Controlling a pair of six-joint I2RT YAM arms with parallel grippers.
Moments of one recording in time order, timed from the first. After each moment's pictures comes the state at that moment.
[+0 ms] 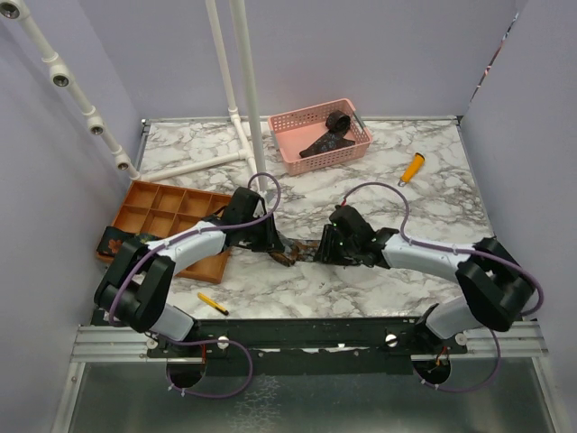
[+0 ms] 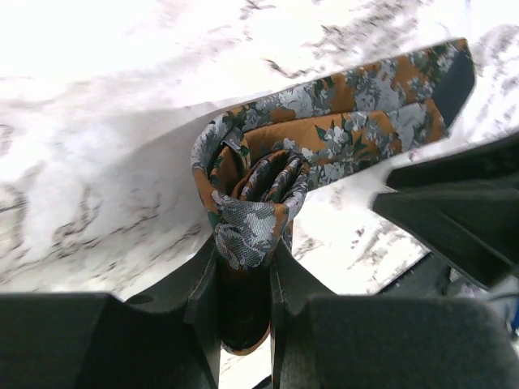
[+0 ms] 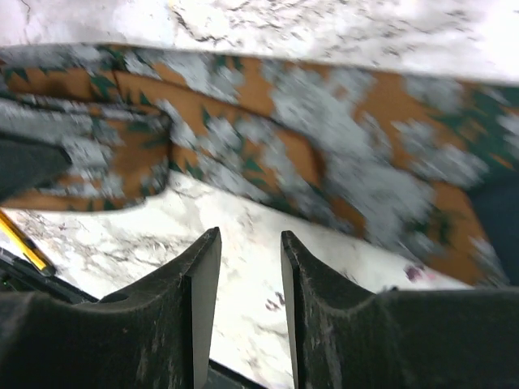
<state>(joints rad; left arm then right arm) -0.51 1.48 0.73 -0.15 0.42 -0.56 0.77 1.51 0.73 -0.14 -0.04 0.83</state>
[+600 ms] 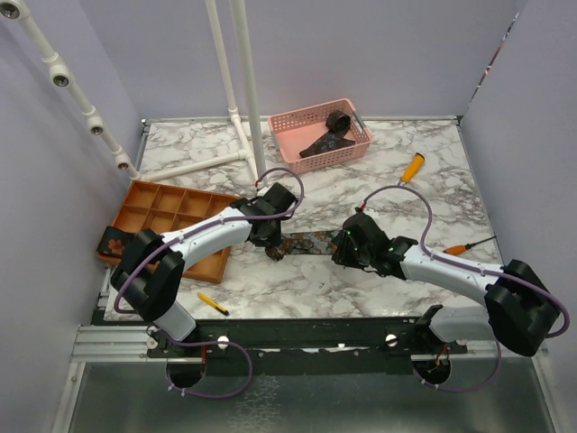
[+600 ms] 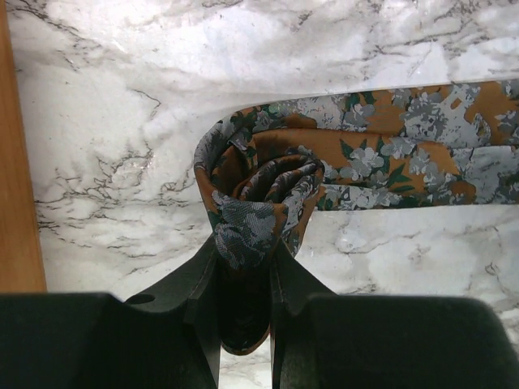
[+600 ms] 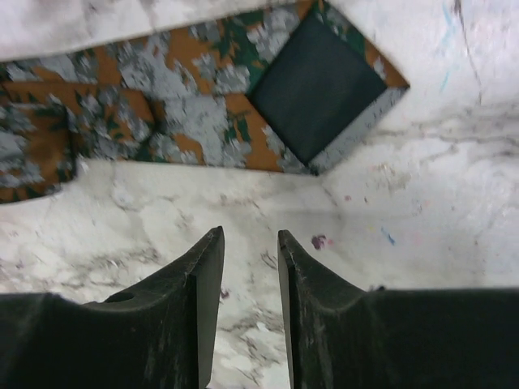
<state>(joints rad) -0.72 1.56 1.03 -0.61 -0.18 -0.67 0.77 1.26 0.60 -0.25 0.15 0.84</state>
